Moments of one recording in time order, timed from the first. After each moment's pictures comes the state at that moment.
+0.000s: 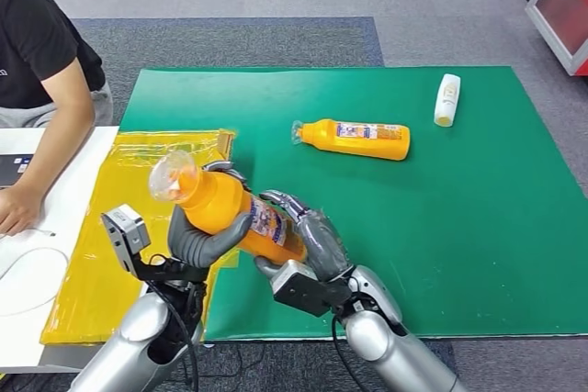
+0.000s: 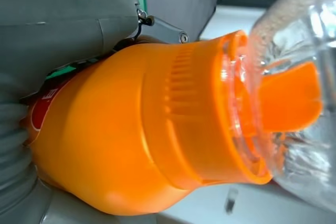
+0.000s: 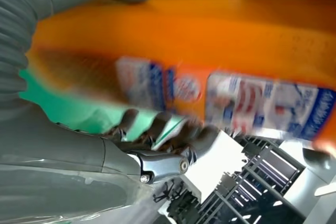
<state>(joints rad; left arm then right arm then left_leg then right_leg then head) -0.21 0.02 -0.64 -1.63 0.34 0.12 -0.41 -0.27 -0.09 0.69 -1.34 0.35 -0.22 -0.32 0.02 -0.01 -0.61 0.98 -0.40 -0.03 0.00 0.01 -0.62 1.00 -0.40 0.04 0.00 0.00</state>
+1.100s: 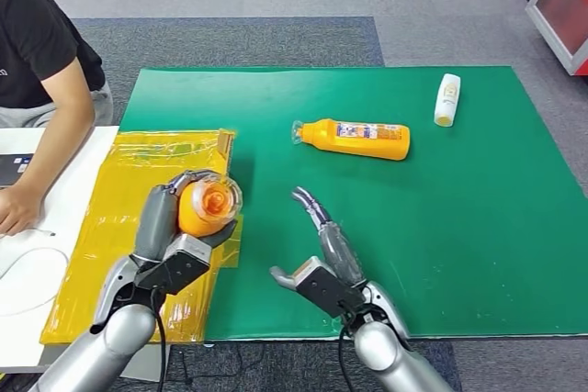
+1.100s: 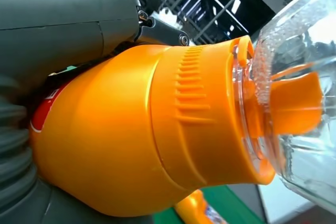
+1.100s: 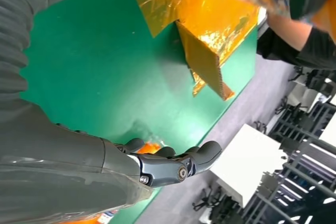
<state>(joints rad) -0.19 0.16 -0.57 -1.64 -0.59 0.27 -0.14 -0.16 -0.06 0.57 -1.32 0.33 -0.21 -0.32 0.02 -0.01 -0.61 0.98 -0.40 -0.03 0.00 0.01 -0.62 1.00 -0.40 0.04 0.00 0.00</state>
